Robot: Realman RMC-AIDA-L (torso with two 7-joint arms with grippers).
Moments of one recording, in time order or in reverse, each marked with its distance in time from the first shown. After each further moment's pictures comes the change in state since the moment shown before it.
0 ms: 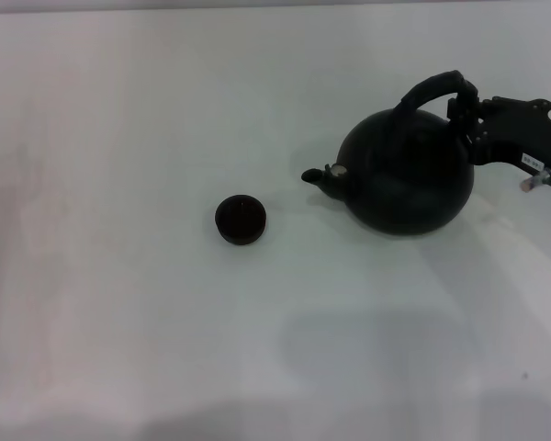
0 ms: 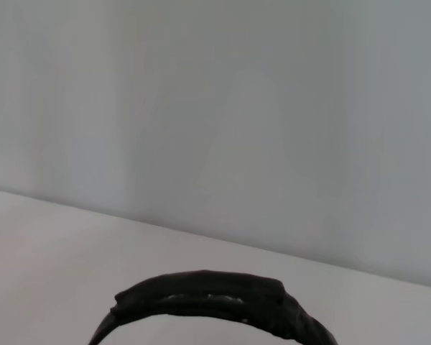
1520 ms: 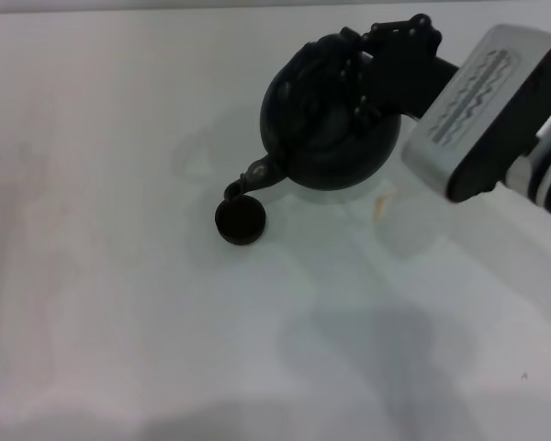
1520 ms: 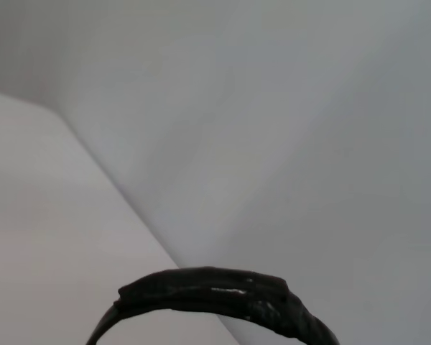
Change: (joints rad) left arm -0.007 -0.002 0.000 0.003 0.000 -0.002 0.029; right arm 0.077 0.004 -0.334 -0.300 -0.492 0.382 -0.002
